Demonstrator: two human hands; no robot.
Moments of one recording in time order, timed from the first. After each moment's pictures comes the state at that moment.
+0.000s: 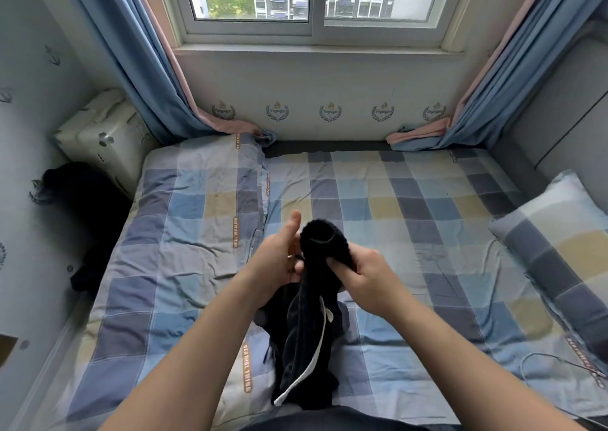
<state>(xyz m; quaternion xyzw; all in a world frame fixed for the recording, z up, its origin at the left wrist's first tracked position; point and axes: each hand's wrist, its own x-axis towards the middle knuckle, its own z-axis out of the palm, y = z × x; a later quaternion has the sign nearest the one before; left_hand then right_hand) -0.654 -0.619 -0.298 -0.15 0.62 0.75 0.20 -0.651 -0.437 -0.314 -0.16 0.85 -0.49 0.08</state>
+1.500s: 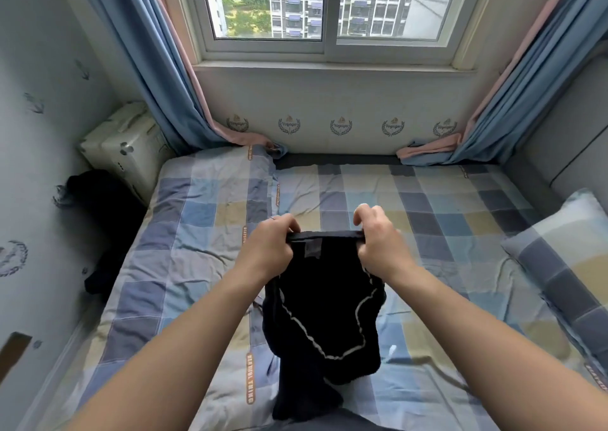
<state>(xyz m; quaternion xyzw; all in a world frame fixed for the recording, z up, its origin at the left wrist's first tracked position) -0.691 -0.652 -0.314 0.01 0.95 0.31 -0.02 -0.716 -0.426 -0.307 -0.13 0.96 -0.24 -0.03</state>
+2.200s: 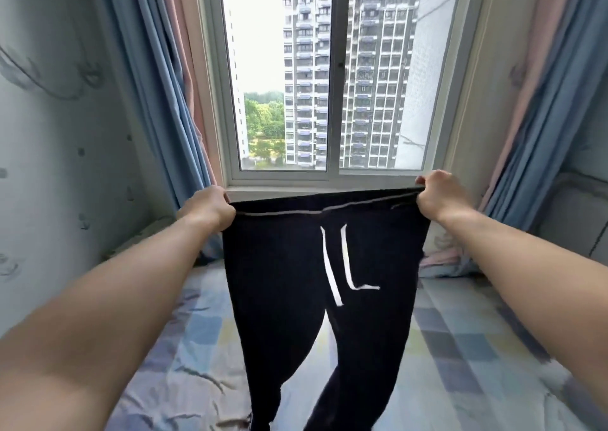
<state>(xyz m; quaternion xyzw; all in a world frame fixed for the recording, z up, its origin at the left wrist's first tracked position) -0.795 -0.766 -0.074 -0.22 0.95 0.19 -0.14 -0.867 -0.364 -0.057 0.01 0.96 -0.16 -0.21</state>
